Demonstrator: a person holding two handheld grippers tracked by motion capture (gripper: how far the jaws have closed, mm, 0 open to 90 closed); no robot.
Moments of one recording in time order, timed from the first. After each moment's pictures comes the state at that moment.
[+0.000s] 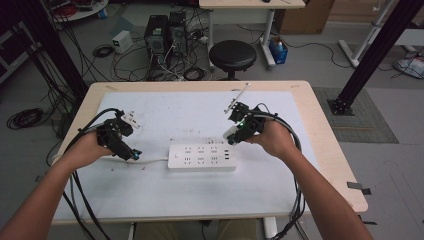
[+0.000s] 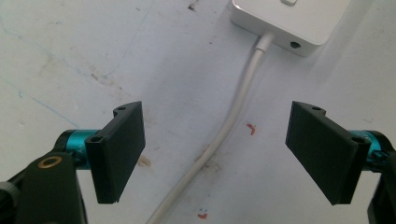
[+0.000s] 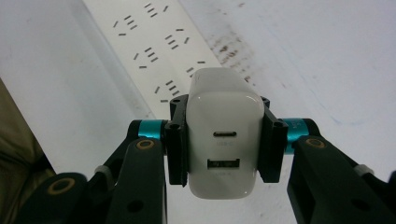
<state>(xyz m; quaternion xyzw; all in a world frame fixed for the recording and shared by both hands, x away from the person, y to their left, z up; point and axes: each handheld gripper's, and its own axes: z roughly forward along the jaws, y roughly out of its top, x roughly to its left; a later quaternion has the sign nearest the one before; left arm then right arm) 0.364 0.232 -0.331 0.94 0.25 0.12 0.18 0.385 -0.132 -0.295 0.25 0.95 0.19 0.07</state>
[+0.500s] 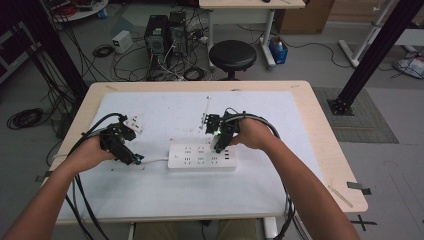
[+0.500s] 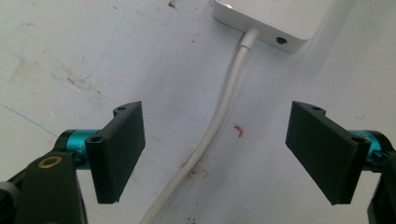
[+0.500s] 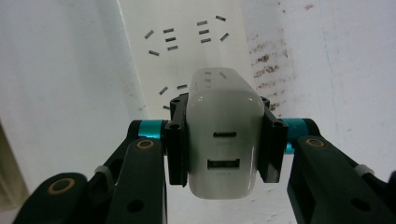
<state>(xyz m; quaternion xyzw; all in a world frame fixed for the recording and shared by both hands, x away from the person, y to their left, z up) 0.361 0.230 -0.343 0.95 0.24 0.10 0.18 0.406 -0.071 -0.332 0.09 0.99 0.08 0.05</state>
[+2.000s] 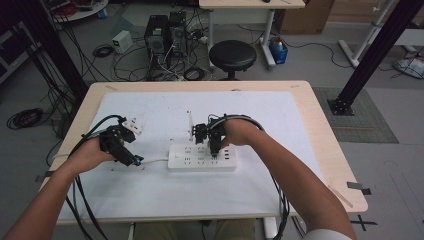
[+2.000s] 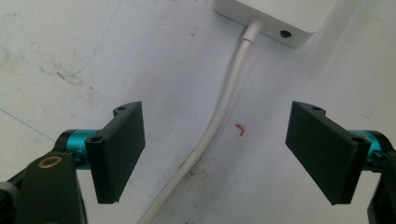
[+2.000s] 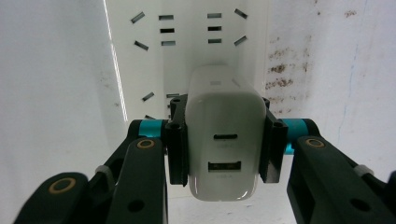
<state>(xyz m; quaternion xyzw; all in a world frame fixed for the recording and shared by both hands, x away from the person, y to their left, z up) 0.365 0.236 -0.353 0.95 0.25 0.09 0.19 0.414 -0.037 -0.363 0.01 1.00 -0.01 0.06</state>
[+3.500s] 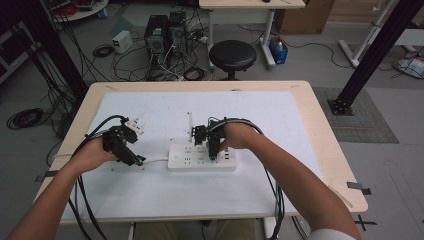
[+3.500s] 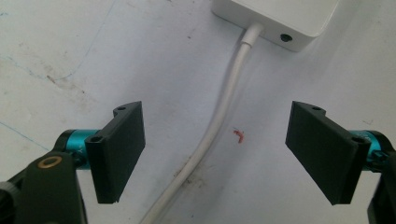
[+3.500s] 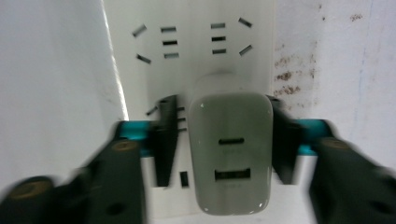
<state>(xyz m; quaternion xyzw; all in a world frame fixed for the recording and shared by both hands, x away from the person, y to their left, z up) 0.367 0.233 -0.357 0.94 0.25 0.09 0.19 0.410 -0.040 -0.369 0.03 1.00 0.01 0.05</state>
